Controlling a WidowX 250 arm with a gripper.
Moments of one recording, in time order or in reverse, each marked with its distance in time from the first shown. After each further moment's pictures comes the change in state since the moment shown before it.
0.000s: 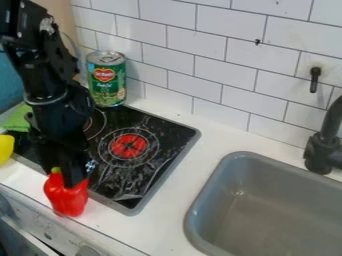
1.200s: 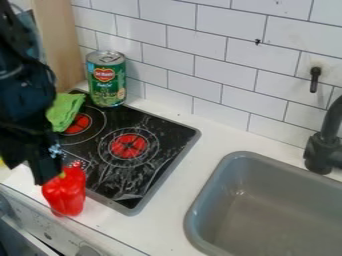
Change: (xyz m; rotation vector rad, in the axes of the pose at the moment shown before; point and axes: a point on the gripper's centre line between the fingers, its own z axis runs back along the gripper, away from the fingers) arm -0.032 -0.004 0.038 -0.077 -0.006 0.046
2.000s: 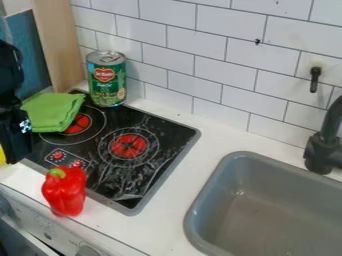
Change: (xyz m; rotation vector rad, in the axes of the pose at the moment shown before) arm -0.005 0.042 0.012 -0.019 0.036 0.114
